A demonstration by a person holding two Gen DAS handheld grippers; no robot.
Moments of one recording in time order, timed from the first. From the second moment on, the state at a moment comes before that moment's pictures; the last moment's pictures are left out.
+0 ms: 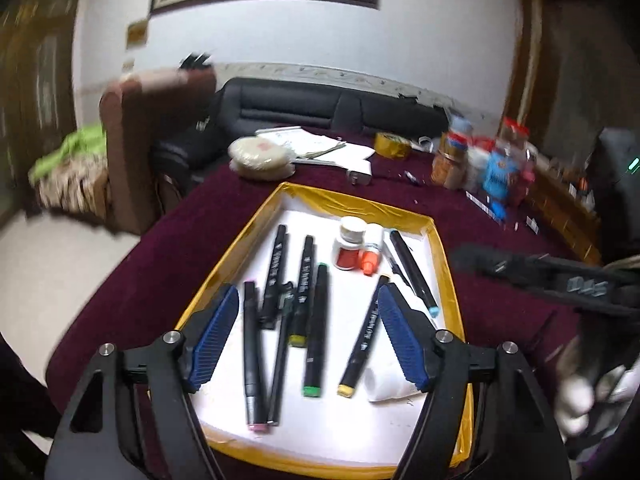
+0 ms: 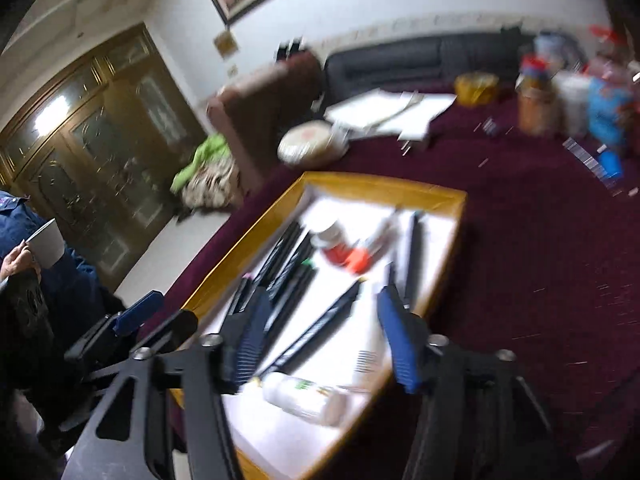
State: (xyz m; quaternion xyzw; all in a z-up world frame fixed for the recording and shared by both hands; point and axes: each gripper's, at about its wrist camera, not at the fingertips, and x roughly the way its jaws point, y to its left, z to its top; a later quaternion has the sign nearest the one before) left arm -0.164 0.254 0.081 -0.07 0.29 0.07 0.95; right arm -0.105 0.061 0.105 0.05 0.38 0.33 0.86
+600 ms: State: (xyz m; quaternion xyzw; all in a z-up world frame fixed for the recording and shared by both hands) left arm -0.140 0.137 0.076 0.08 0.35 0.05 0.93; right arm -0.106 -0.041 0.091 0.07 0.35 0.25 0.90
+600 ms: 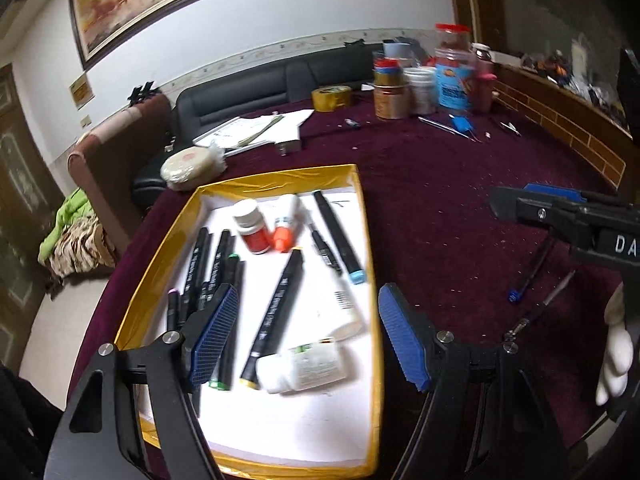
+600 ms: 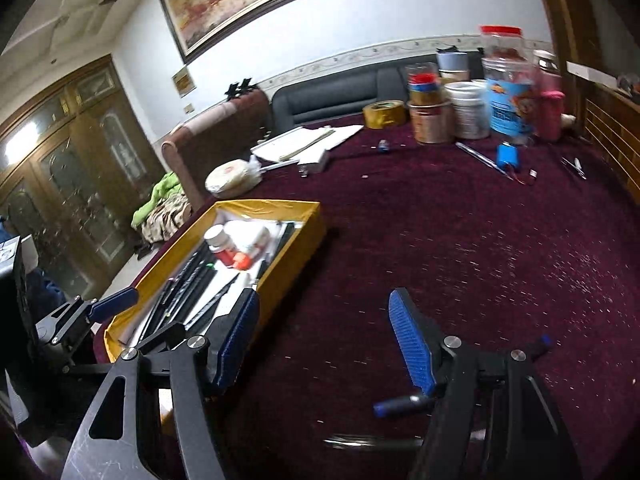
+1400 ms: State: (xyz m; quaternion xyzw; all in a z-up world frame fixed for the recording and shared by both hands) left arm -0.065 0.014 0.059 0.05 0.42 -0.19 0.89; right arm -0.051 -0.234 0.042 0.24 0.34 0.08 0.91
